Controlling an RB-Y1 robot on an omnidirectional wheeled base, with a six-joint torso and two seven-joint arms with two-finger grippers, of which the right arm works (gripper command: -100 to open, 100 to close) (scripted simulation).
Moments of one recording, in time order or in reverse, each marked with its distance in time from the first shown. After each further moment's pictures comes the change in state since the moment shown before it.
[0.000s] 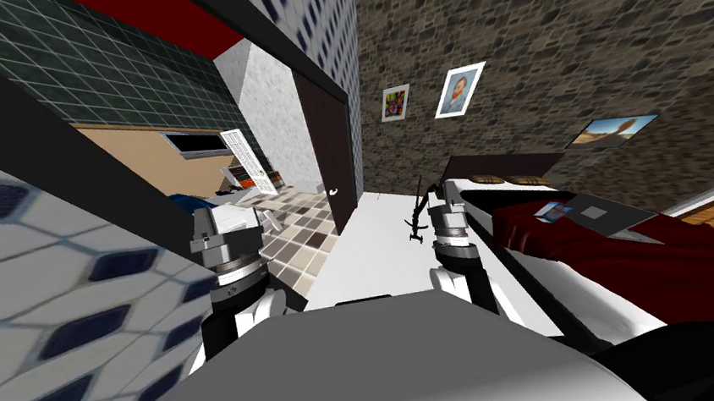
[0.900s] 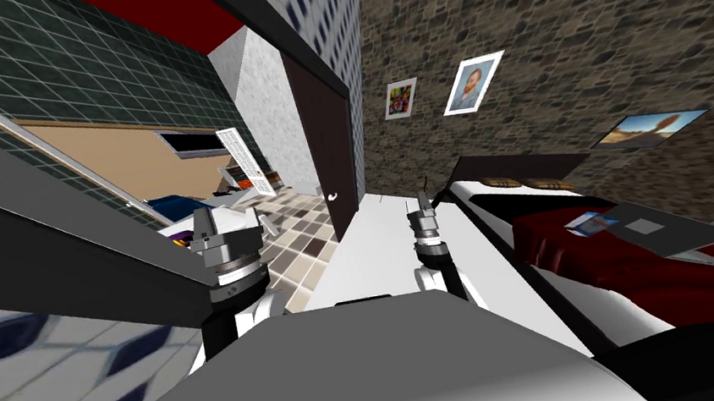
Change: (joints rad) arm -0.069 -0.050 0.128 0.163 -0.010 -0.032 -0.022
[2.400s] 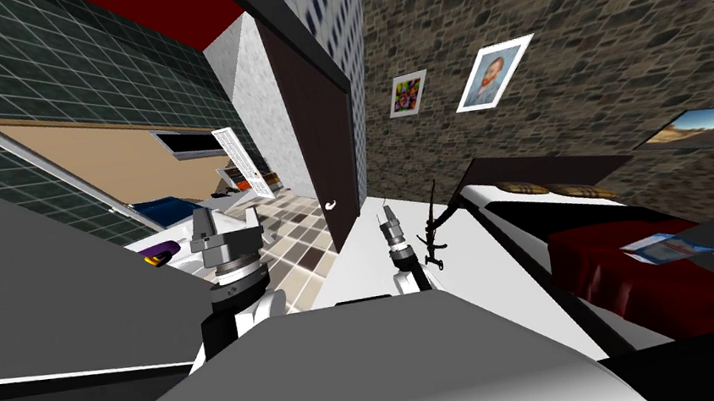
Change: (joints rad) arm -0.124 -0.058 0.224 0.281 -0.021 -0.050 -0.045
